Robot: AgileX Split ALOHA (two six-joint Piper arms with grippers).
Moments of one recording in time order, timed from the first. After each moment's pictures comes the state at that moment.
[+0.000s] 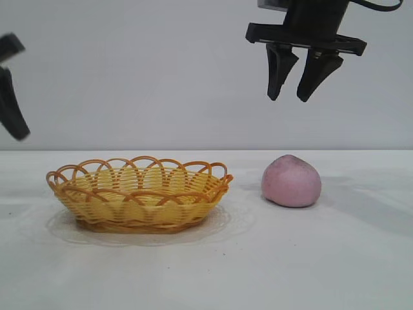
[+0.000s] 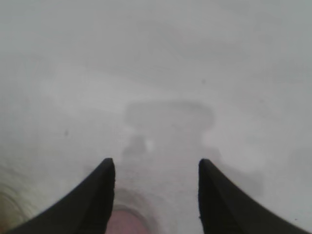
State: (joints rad) left arm 0.06 1.67 -0.90 -0.74 0.59 0.58; right arm 0.38 1.98 -1.54 0.12 0.75 -0.04
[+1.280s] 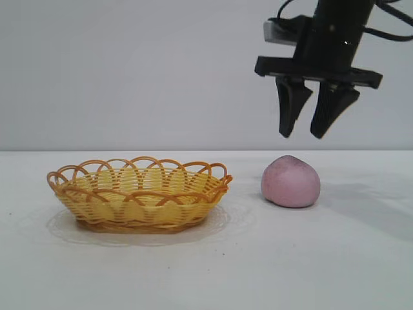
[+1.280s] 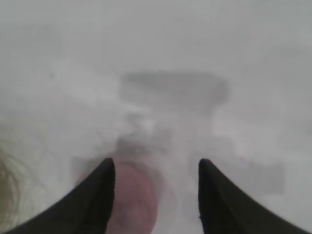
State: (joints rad) left arm -0.22 0.35 -0.57 0.20 1.16 -0.30; right arm 0.38 1.98 -1.35 0.16 0.70 -0.07
